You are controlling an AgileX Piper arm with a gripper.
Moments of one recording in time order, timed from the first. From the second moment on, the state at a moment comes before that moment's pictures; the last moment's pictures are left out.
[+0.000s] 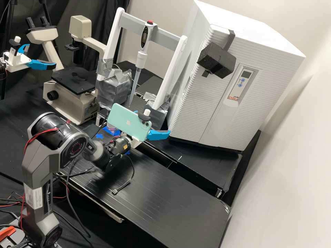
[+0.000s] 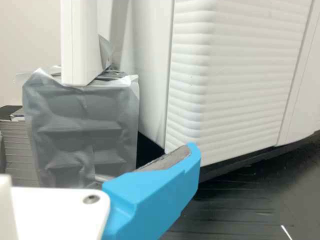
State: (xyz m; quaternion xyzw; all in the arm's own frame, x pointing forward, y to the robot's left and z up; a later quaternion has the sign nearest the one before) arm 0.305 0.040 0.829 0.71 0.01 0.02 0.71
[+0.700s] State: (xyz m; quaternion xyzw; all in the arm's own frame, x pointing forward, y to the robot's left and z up) arm 0.269 0.017 0.888 0.73 -0.03 0.09 0.67
